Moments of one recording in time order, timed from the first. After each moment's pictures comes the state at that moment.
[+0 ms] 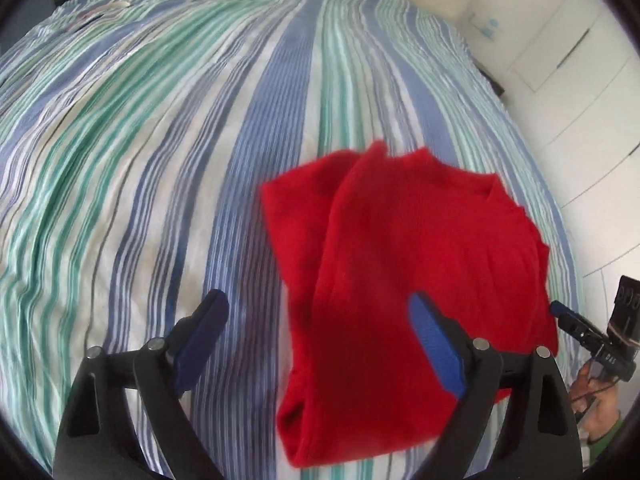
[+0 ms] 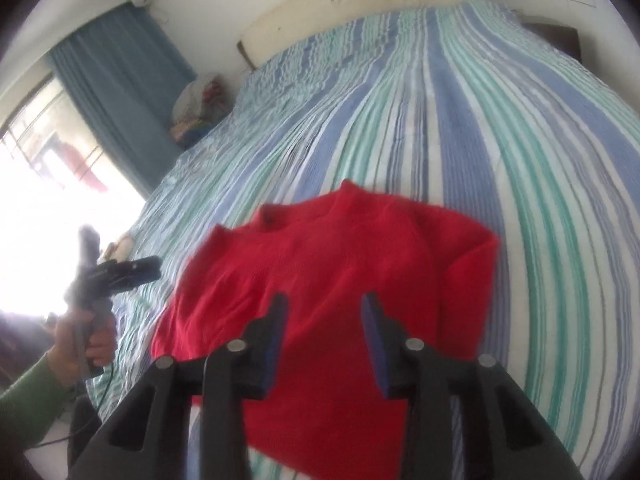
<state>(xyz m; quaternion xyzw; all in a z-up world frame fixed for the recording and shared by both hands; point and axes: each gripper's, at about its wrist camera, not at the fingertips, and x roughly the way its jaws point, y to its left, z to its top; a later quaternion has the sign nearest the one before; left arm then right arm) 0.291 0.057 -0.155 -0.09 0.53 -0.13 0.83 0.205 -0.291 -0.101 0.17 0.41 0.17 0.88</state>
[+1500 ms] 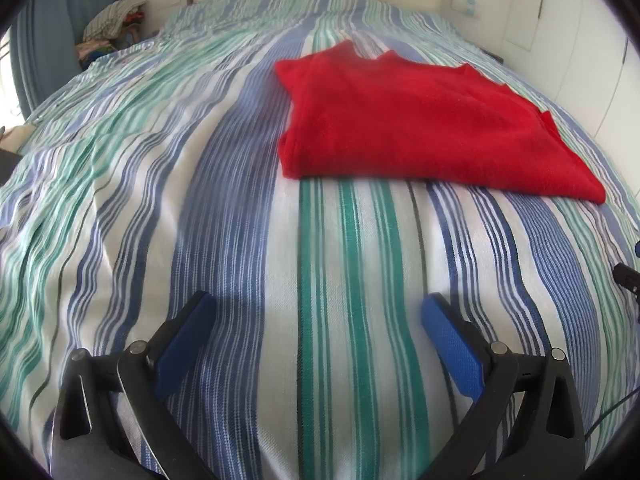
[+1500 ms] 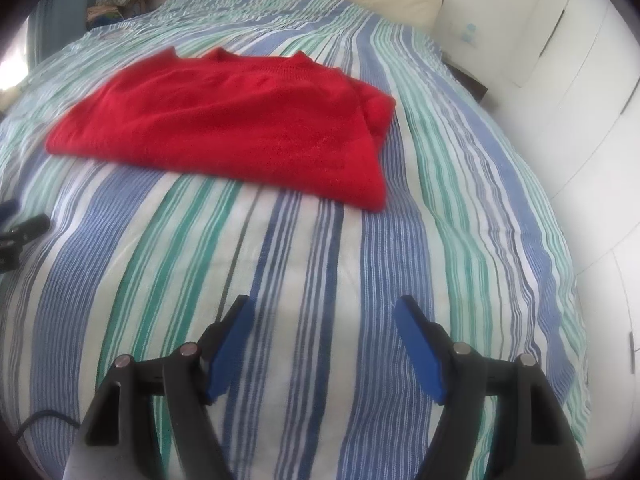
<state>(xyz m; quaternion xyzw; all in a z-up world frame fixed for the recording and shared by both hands) 0.105 0.034 -0.199 0.02 0.44 -0.09 0.89 0.032 -0.189 -0.144 -0.10 0.47 -0.11 0.87</state>
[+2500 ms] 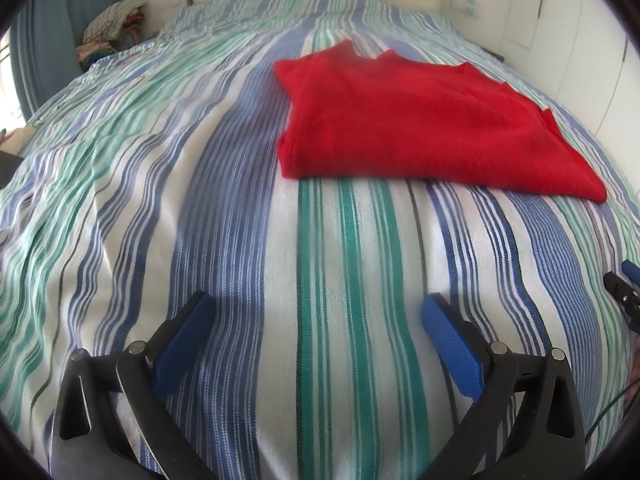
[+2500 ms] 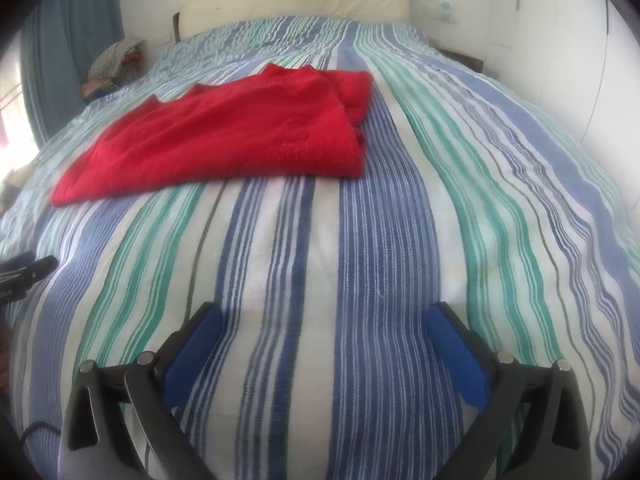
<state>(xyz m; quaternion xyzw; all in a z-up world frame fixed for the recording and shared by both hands) 0.106 0.033 -0.200 0.02 0.44 -0.08 0.89 0.022 -0.237 -0.182 0.03 0.41 -0.07 0.91</state>
